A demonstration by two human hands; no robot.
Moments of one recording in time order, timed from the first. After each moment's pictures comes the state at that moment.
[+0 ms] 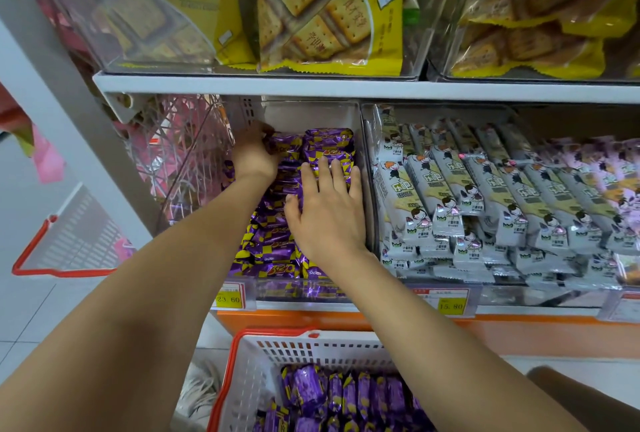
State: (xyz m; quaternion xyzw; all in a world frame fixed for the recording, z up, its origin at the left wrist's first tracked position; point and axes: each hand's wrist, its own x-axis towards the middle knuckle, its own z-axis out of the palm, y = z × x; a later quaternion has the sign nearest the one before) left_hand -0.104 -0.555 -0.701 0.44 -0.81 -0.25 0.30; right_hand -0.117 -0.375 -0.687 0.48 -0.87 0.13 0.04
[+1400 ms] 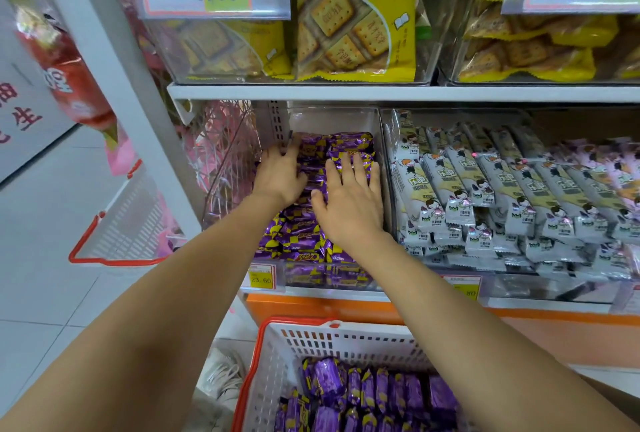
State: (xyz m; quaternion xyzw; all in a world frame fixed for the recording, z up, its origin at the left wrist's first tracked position) left_hand -0.065 -0.520 -0.685 0.38 -0.91 -0.12 0.13; right_hand -0.120 -0.377 -0.682 0.48 -0.87 0.11 0.03
